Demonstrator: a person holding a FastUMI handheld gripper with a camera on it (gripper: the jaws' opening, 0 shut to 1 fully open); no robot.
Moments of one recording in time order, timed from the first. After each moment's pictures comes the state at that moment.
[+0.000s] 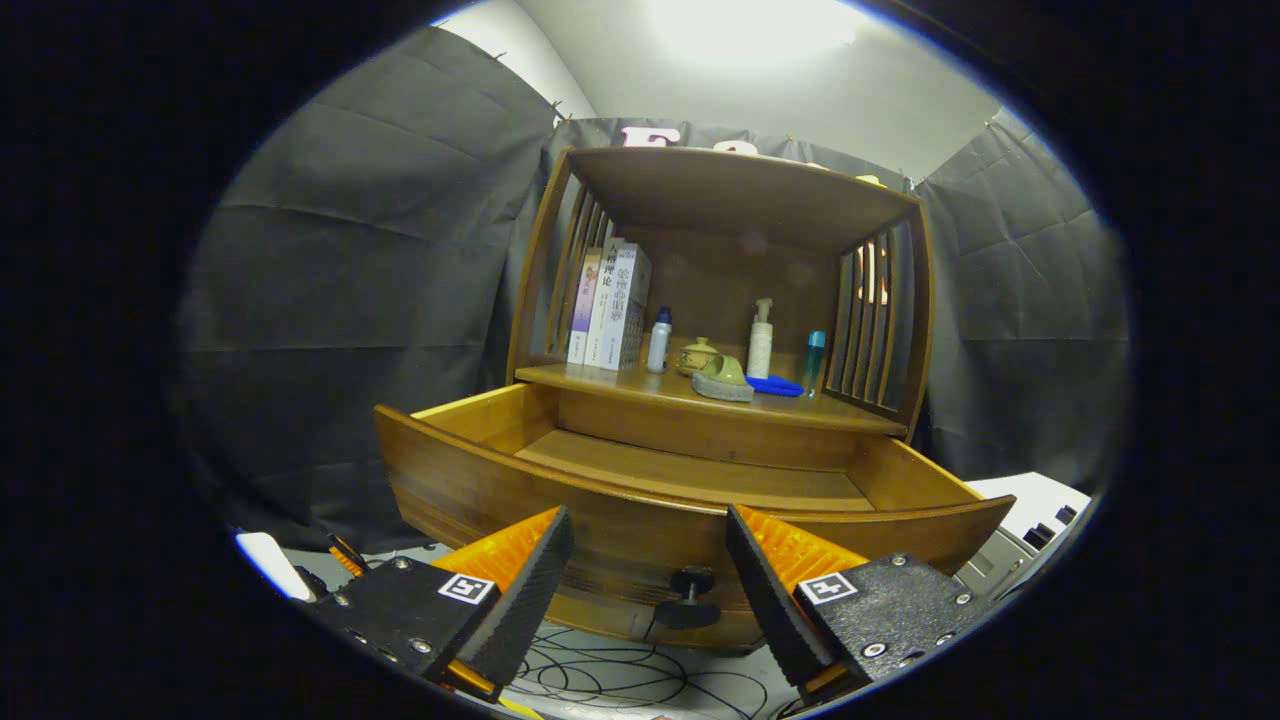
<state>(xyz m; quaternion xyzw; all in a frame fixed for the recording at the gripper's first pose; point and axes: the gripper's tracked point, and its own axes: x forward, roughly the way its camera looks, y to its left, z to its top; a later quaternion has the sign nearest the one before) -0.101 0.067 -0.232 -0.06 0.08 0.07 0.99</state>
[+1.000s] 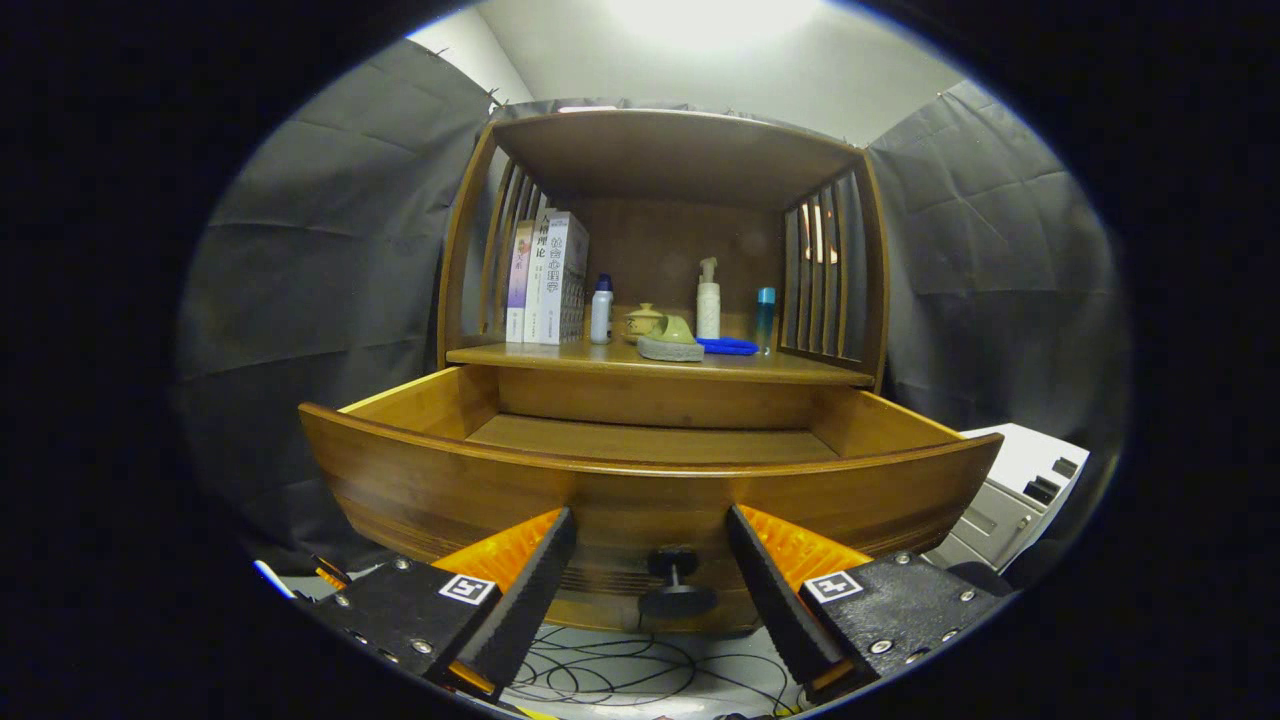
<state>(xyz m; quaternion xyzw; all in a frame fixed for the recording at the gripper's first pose) -0.077 0.040 -0.264 -0.02 0.12 -0.01 0.99</state>
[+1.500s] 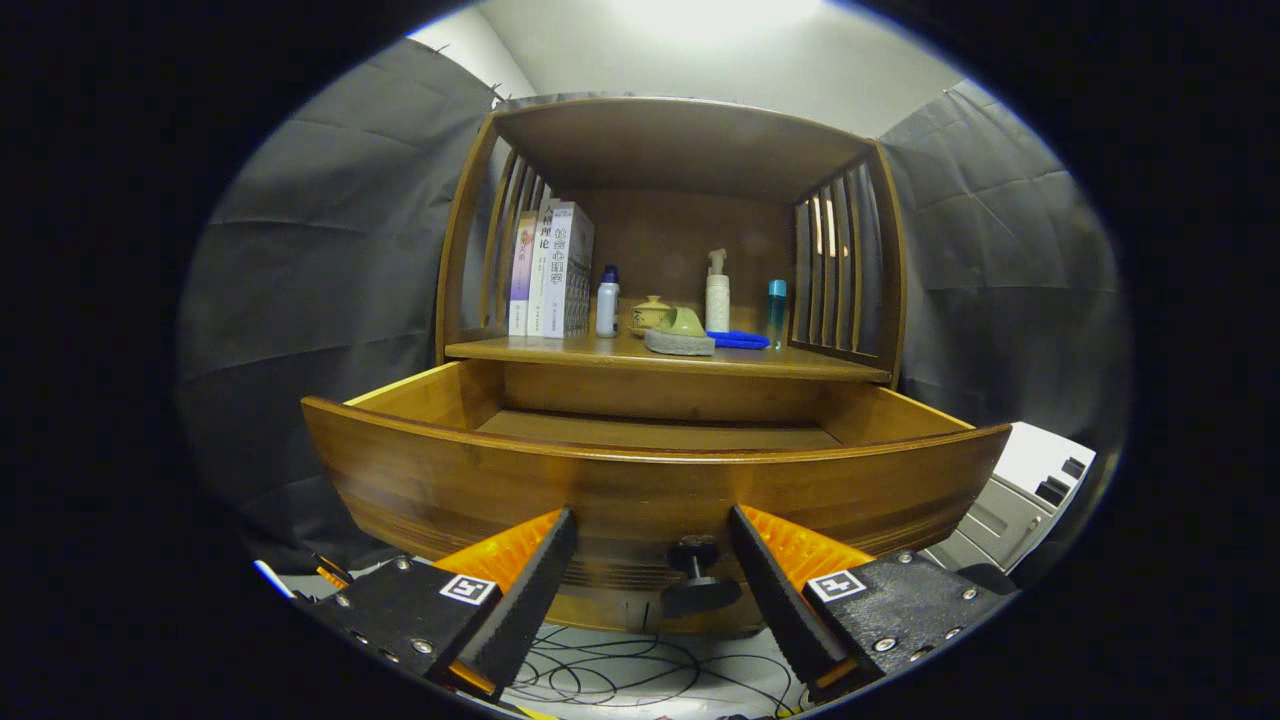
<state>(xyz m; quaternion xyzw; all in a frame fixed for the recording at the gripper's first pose) -0.059 0.041 -0.267 -0.02 0.12 0.00 0.99</state>
